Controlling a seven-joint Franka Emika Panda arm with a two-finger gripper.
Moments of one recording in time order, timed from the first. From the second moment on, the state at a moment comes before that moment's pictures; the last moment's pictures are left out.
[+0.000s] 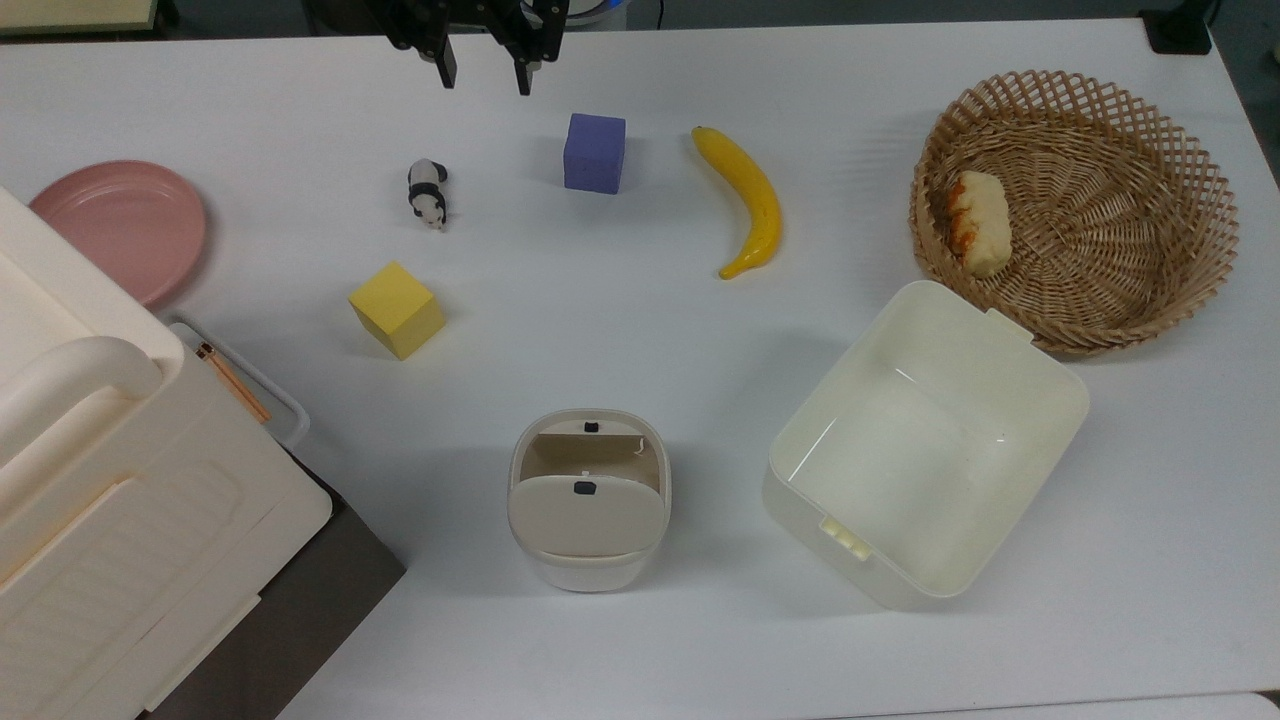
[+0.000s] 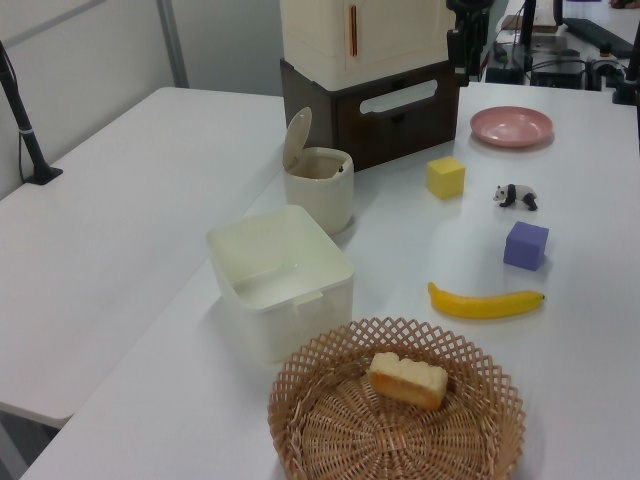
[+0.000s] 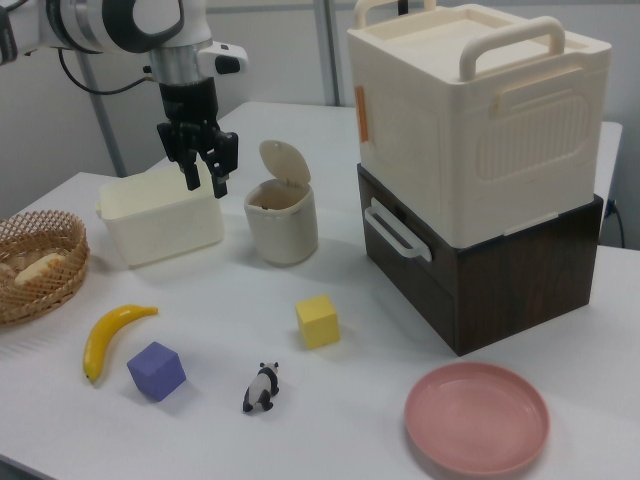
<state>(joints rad) 0.08 0.13 -0.10 -1.46 0.02 1.52 0.06</state>
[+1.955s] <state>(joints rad) 0.24 0.54 -0.23 -1.37 -0.14 2.79 0.57</state>
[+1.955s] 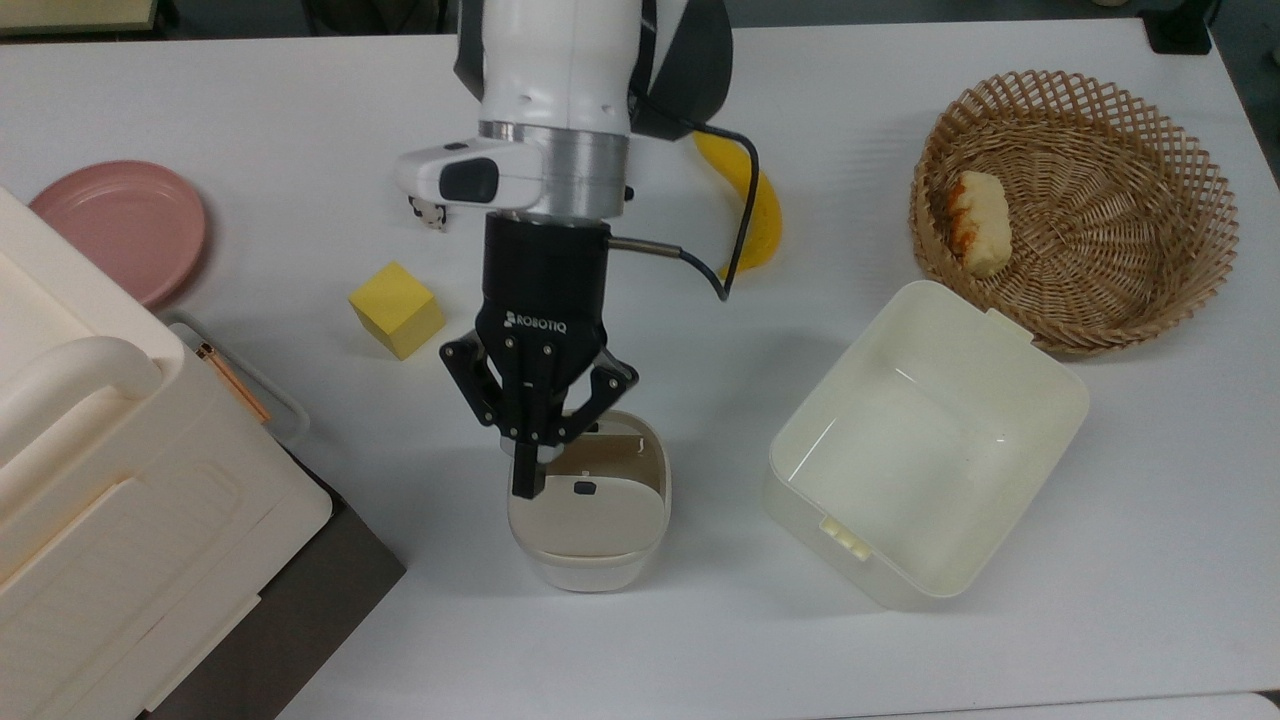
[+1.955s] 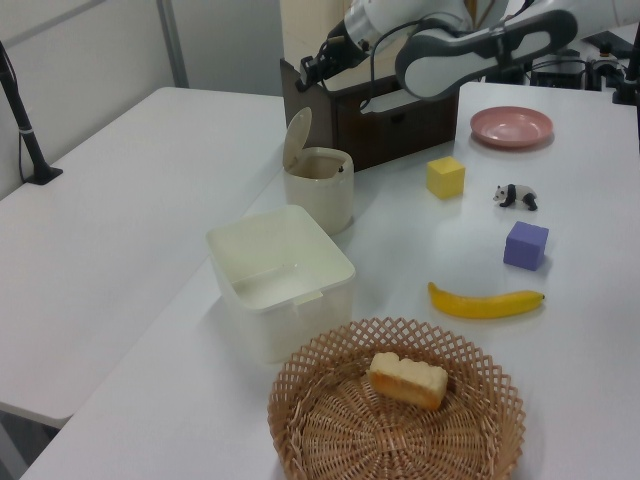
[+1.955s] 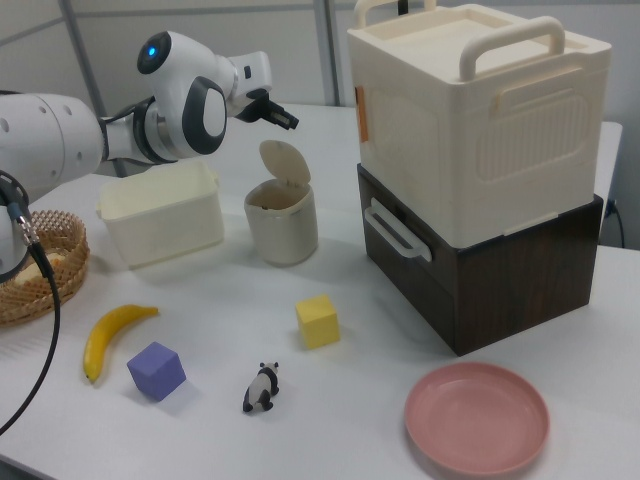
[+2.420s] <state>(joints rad) 0.30 0.60 -0.27 -1.34 -0.14 2.79 0.58</state>
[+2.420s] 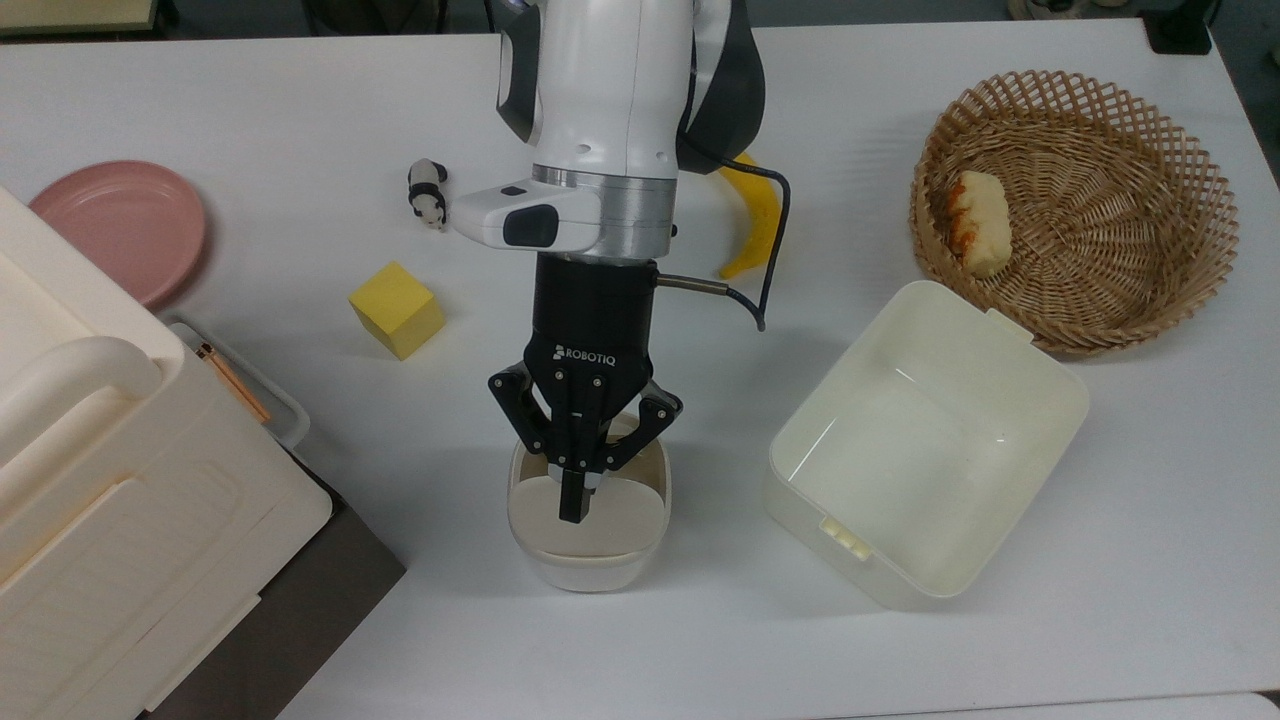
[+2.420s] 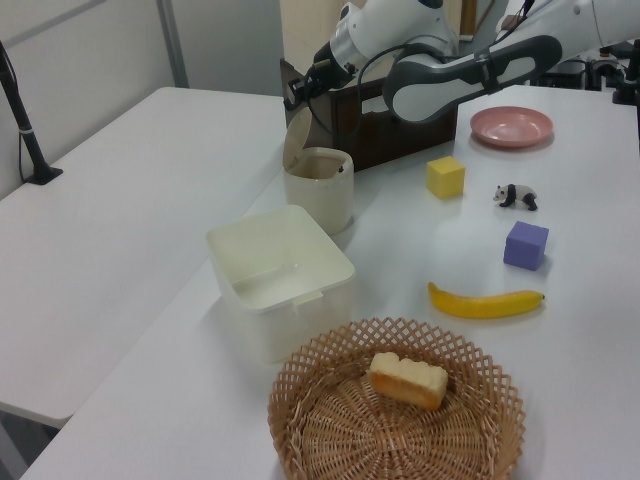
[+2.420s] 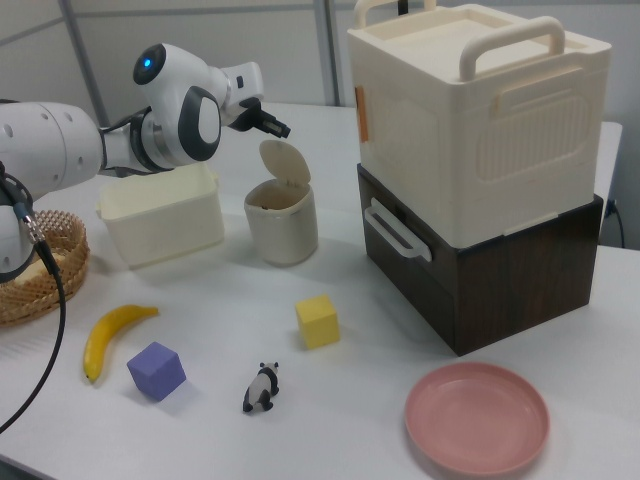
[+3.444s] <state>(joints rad) 0.31 0.57 -0.22 -1.38 0.05 2.37 0.30</state>
